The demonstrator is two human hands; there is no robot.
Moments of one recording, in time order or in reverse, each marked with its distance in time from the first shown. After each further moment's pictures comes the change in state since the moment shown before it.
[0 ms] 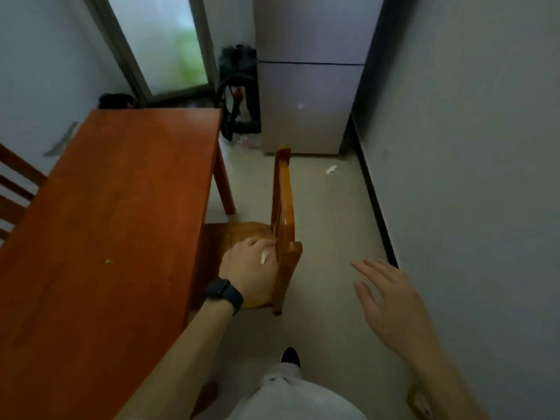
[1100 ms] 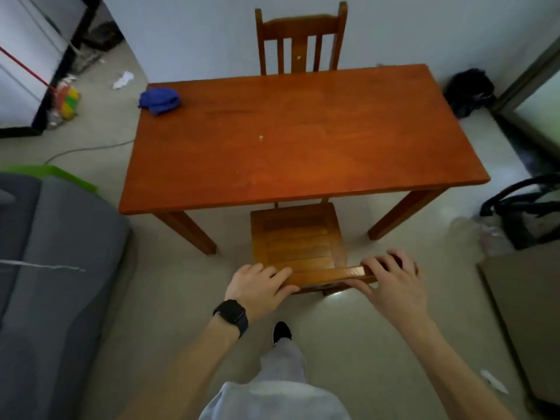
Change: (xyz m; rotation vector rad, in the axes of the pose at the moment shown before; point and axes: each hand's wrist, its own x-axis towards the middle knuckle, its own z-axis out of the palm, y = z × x) left_hand 0.144 0.117 0.081 0.026 0.249 -1.118; right_hand 0.482 -0.026 0.117 -0.536 -0.606 -1.437
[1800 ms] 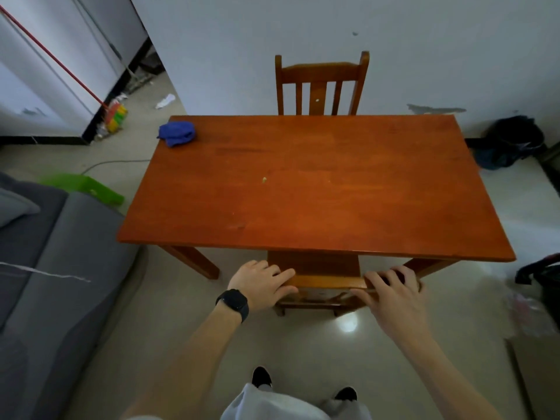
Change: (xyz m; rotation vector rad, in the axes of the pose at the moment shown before) left_hand 0.157 -0.003 -0.057 0.062 -0.030 0.005; right_hand 0.154 0.080 -0.017 0.031 0.183 -0.143
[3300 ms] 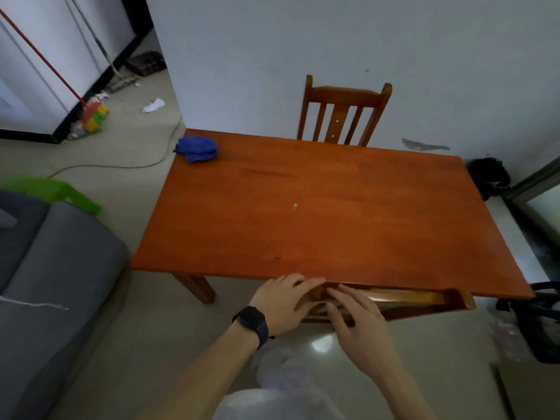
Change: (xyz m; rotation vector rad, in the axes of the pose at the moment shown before) left_hand -0.033 -0.128 0.001 -0.501 0.119 0.041; right_hand 0.034 -0.235 -0.039 0.457 -0.198 0.110
